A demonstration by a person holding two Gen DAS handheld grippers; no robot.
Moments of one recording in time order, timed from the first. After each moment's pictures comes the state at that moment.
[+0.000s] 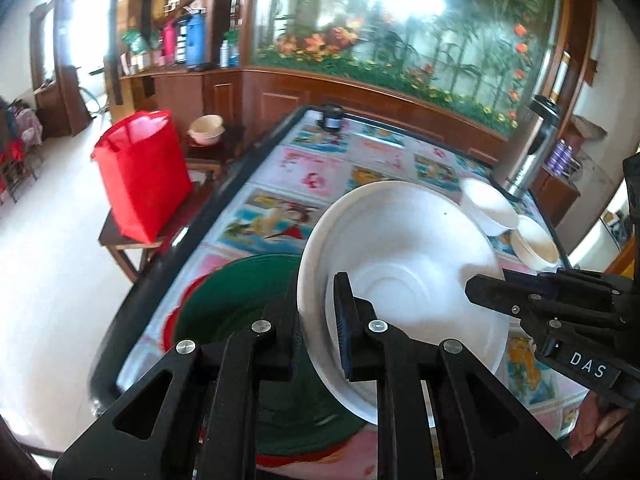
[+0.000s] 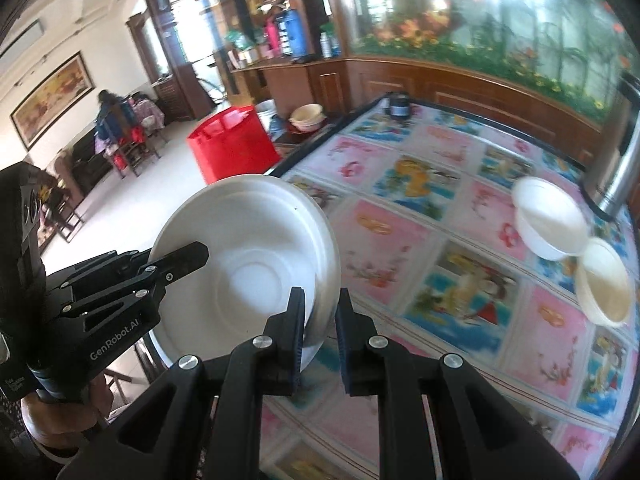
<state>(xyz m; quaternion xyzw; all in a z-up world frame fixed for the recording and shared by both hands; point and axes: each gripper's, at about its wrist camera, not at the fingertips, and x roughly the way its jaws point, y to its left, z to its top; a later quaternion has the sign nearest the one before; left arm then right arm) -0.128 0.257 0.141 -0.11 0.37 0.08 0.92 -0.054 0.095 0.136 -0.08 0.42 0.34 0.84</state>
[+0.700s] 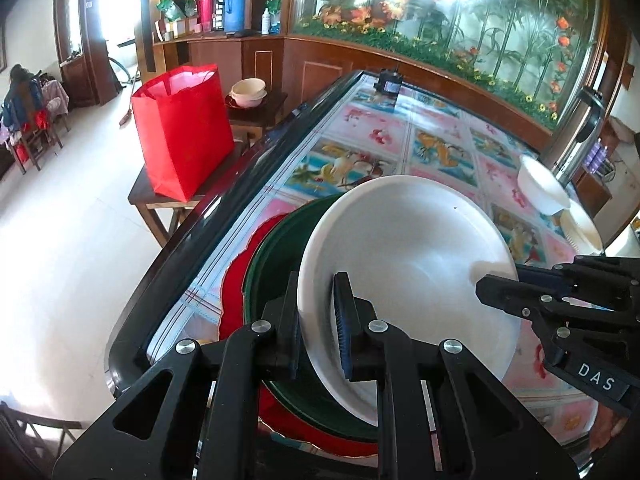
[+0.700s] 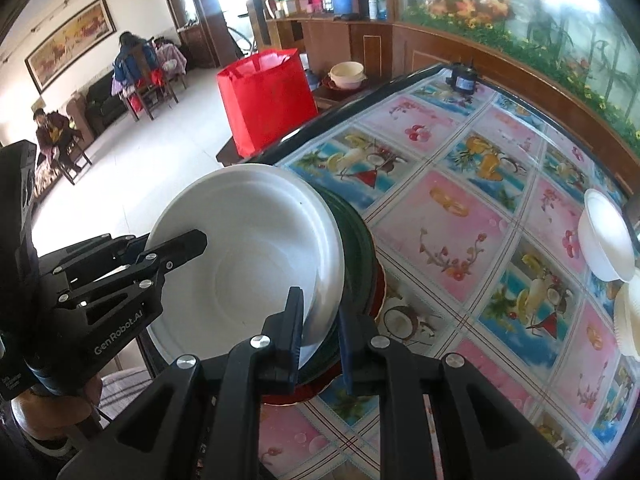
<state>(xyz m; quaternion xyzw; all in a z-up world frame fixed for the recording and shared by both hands) -0.143 0.300 0.085 -0.11 0.41 0.13 0.89 -0.073 0.159 0.091 -0.15 0.46 0.36 0.80</state>
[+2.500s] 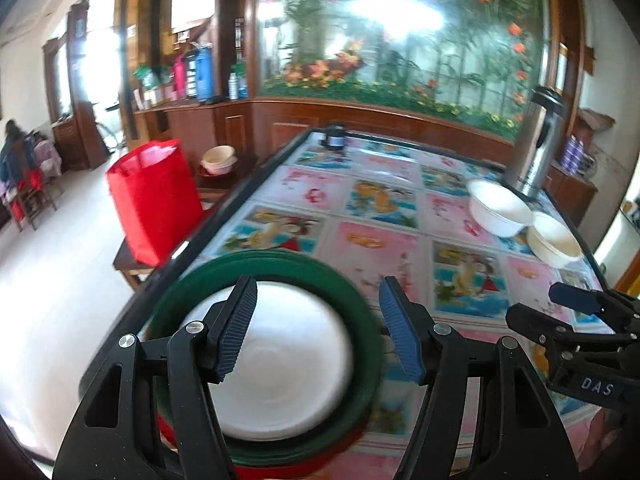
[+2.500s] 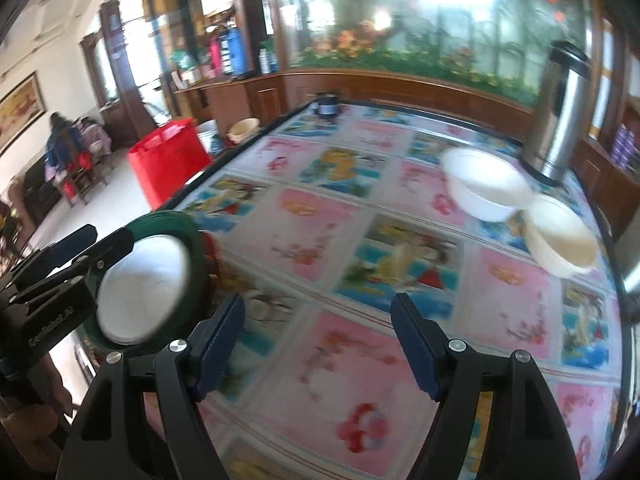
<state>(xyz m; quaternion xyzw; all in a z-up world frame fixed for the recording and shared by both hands) -0.126 0.204 0.117 -0.05 0.32 0.11 0.94 -0.064 0.020 0.099 -0.05 0.39 0.21 0.89</state>
